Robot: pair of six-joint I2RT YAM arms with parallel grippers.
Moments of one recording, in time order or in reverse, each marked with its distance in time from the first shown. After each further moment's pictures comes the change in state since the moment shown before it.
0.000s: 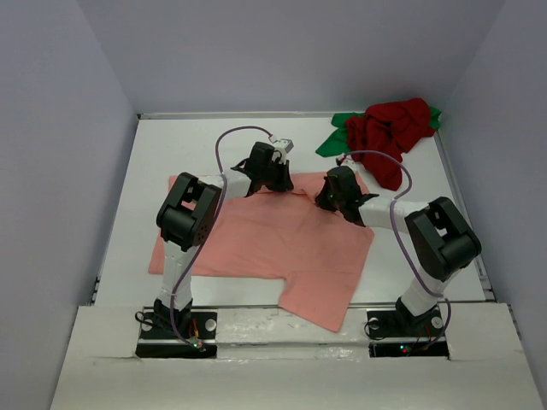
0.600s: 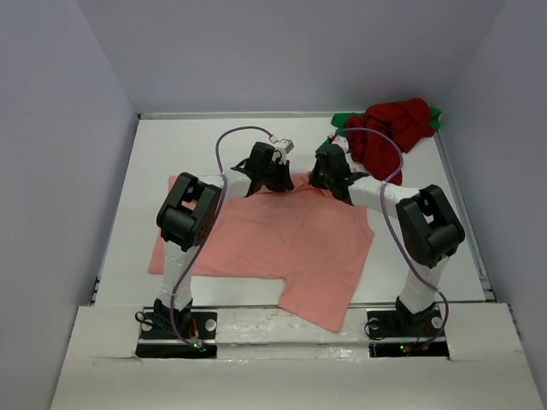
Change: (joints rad) left arm 0.000 0.001 0.002 -0.002 0.008 0.000; right arm 0.000 0.094 0.282 -0.119 0.073 -0.038
